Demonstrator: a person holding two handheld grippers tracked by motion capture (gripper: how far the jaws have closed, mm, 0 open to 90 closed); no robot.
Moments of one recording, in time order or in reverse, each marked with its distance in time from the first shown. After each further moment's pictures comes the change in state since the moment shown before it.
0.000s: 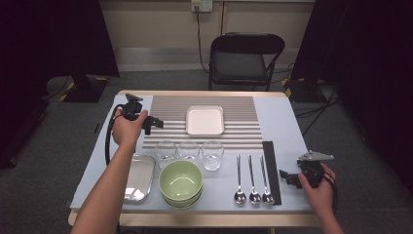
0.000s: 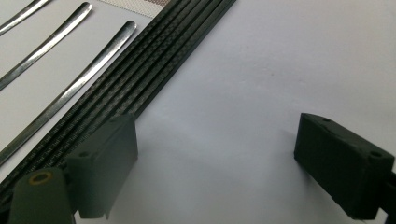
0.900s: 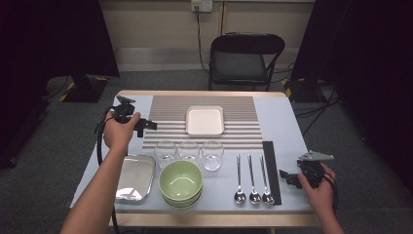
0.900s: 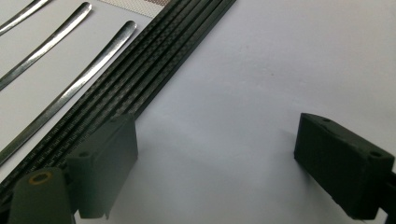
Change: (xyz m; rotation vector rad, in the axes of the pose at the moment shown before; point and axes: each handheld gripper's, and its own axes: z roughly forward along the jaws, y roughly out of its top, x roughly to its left) left arm 0.010 -0.010 -0.019 -0.019 0.001 0.015; right arm 0.000 0.000 0.000 0.000 0.000 0.000
